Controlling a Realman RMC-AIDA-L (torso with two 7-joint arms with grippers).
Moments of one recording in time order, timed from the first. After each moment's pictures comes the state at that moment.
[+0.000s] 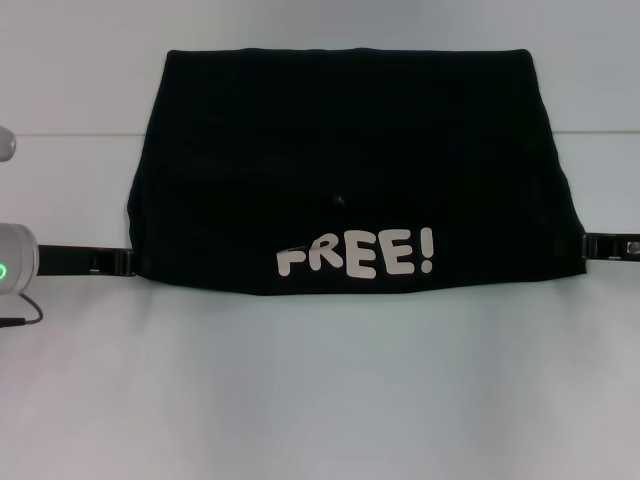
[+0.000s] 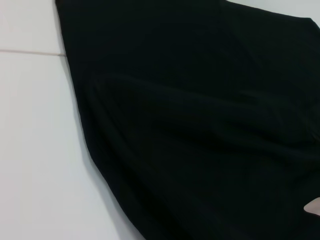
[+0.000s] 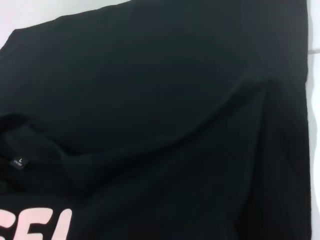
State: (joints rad) left arm -0.64 -2.11 0.54 0.82 2.54 1.18 -2.15; right arm 0.70 1.98 -0.63 -0.47 -2.34 -0.92 2.09
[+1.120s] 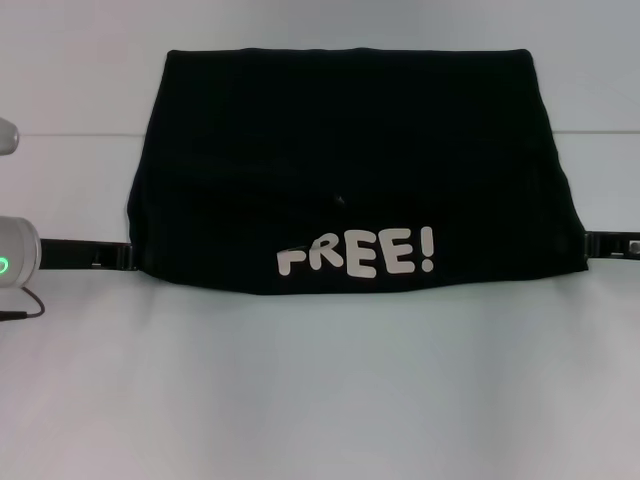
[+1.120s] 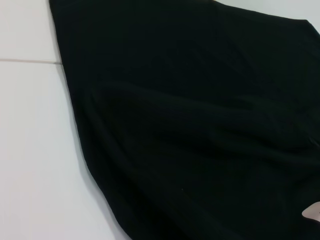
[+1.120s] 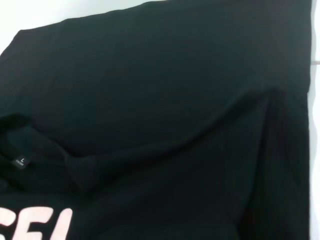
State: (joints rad) left arm -0.65 -2.11 0.54 0.82 2.54 1.18 -2.15; right arm 0.68 2.00 -0.64 -0.52 -2.33 -0.92 2.06
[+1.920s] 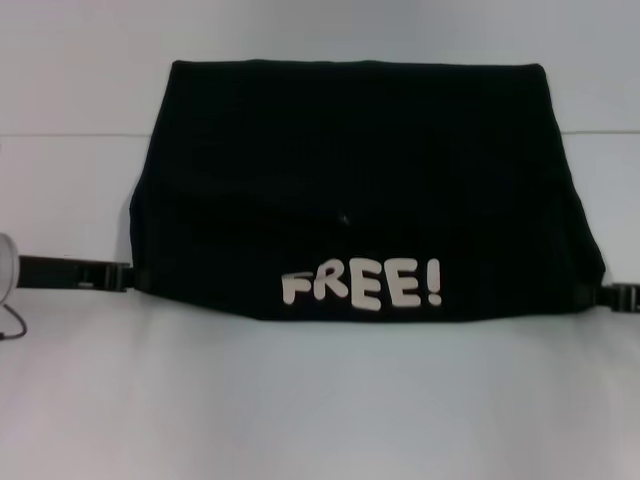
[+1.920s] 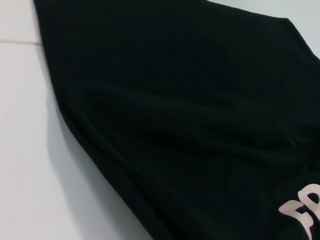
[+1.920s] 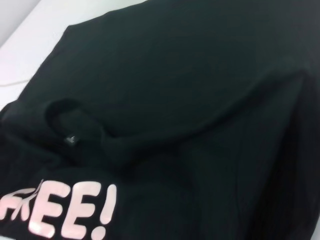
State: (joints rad) left arm -0.61 -2.12 0.53 0.93 2.53 1.36 -2.16; right arm 0.54 1.99 -0.62 -0.60 -2.25 -1.19 1.99
